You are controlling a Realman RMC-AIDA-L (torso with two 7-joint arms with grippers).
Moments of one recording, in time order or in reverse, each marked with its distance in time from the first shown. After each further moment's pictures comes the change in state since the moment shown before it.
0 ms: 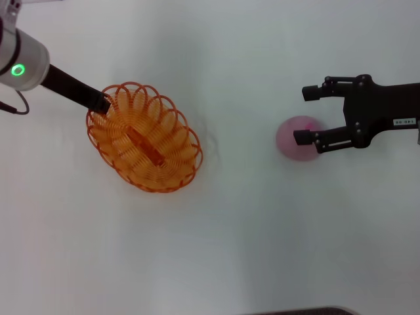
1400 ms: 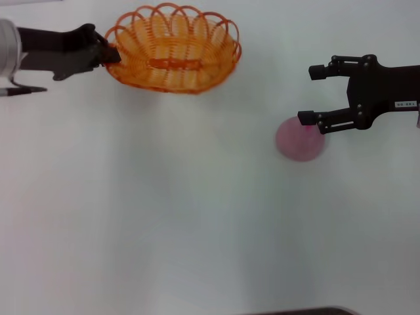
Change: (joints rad) left arm 0.140 -0.008 -0.189 0.059 -0.393 -0.043 -0.427; right arm 0.018 -0.015 -0.002 0.003 0.011 0.069 -0.070
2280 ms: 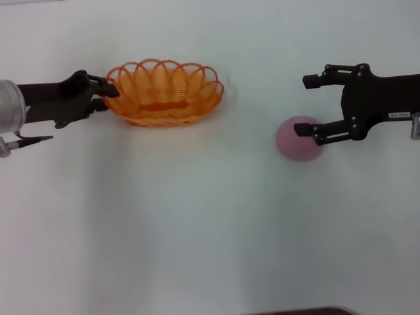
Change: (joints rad) left arm 0.209 -0.007 0.201 -0.045 -0.178 -0.196 -0.057; right arm -0.006 0.011 -0.017 0.013 -0.013 0.013 -0.082
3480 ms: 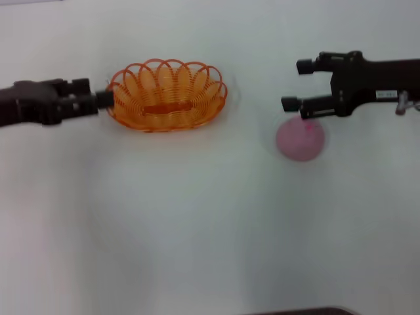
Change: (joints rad) left arm 0.080 0.011 -0.278 0.161 -0.185 0.527 0.955; right arm 0.031 0.009 0.006 0.025 0.037 0.058 0.237
